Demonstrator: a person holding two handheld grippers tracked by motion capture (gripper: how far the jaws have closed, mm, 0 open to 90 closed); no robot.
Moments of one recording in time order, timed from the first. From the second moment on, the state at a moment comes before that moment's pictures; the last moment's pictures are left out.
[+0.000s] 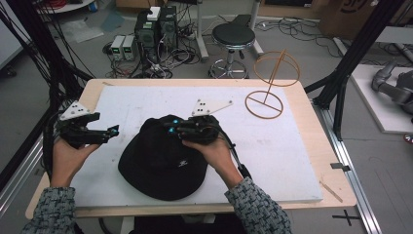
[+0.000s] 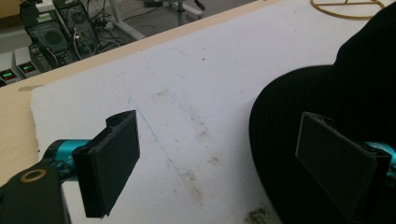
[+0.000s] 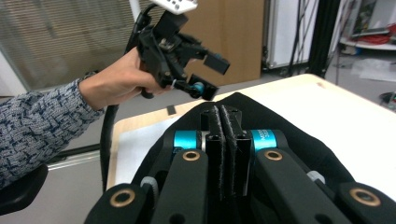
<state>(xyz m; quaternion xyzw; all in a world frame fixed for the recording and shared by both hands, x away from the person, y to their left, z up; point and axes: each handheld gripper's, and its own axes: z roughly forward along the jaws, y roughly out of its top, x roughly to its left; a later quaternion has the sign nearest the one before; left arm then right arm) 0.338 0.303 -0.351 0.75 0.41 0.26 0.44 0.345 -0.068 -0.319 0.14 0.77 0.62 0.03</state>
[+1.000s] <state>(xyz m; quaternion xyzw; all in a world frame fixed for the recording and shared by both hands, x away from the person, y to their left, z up) 0.339 0.302 -0.353 0.75 0.42 0.26 0.44 0.365 -0.148 -0.214 0.18 0.74 0.64 0.13</state>
